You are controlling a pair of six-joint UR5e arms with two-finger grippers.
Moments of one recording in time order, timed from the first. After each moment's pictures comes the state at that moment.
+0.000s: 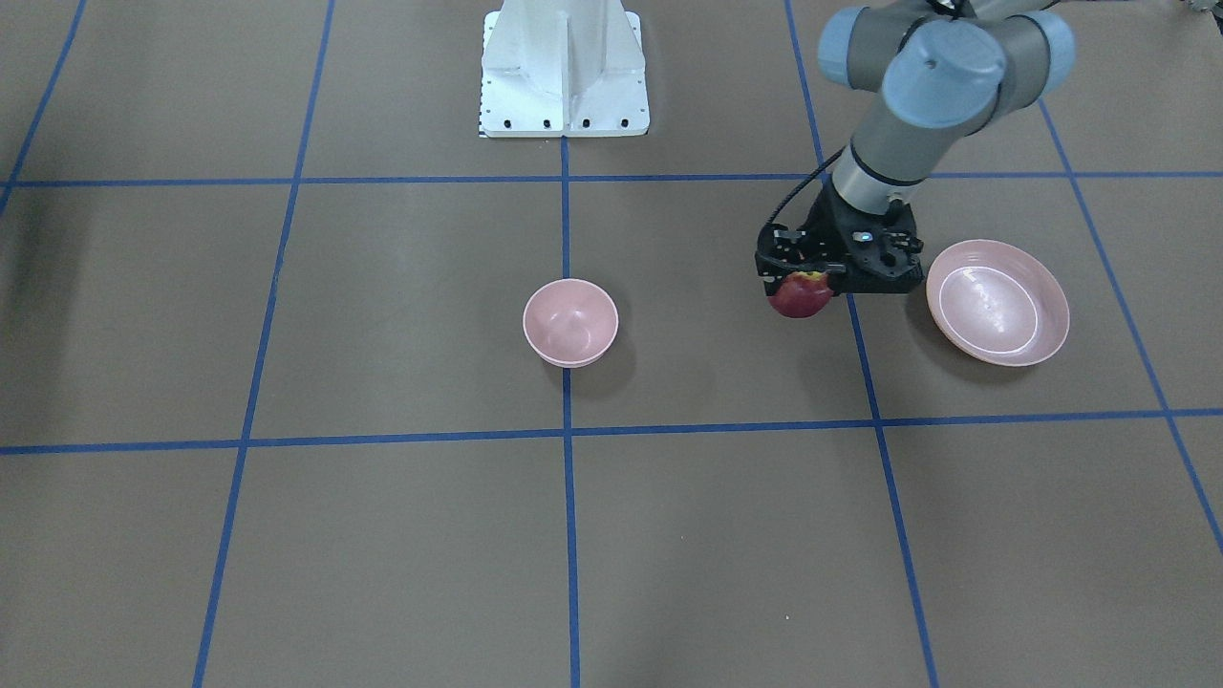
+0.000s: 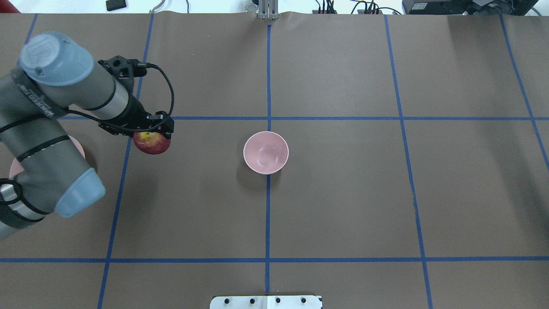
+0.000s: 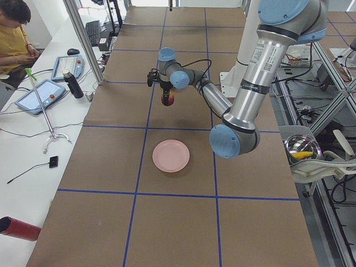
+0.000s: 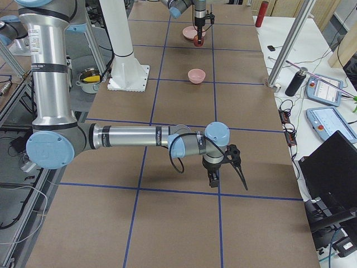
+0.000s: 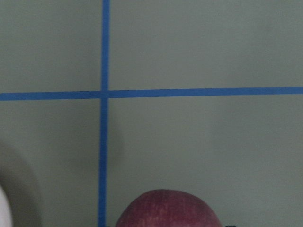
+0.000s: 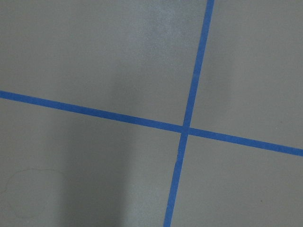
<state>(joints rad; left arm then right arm) -0.74 -2.04 -1.84 -1.60 -2.04 -1.08 1.46 -1.54 1.57 -1.43 2.30 0.01</state>
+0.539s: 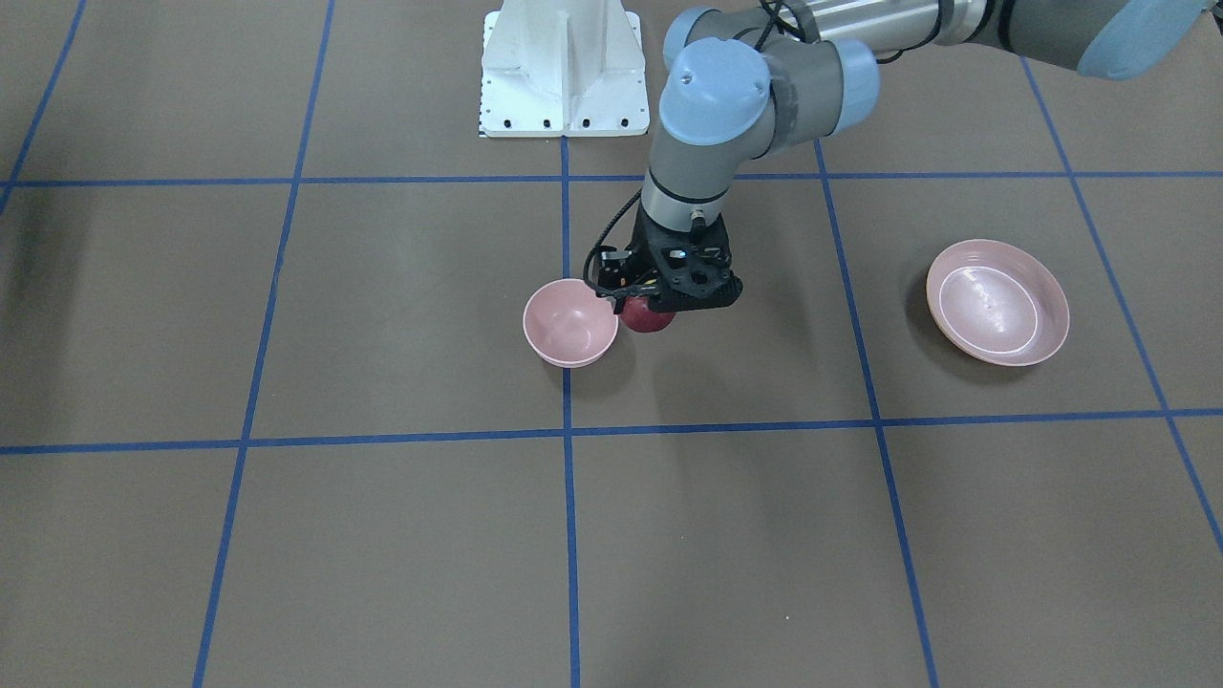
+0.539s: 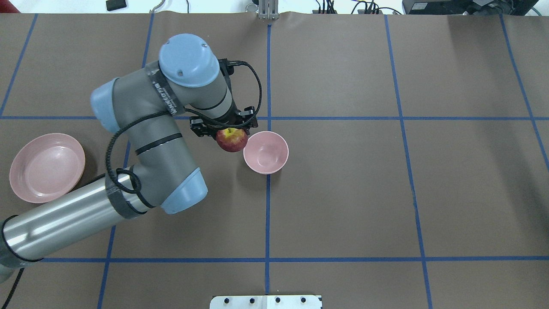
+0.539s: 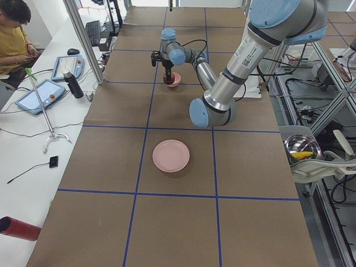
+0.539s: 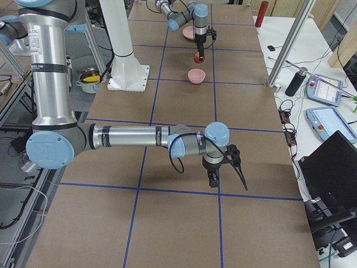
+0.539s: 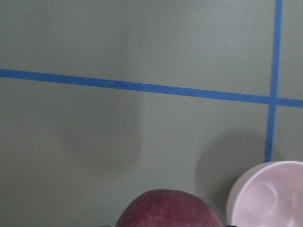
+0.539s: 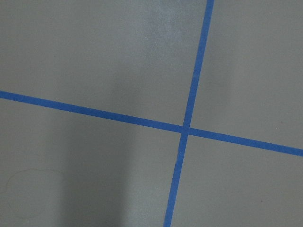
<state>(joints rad) -0.62 -2.38 -1.58 -1.57 -1.94 -1.30 1.46 -1.54 1.57 -1.43 2.30 0.01</state>
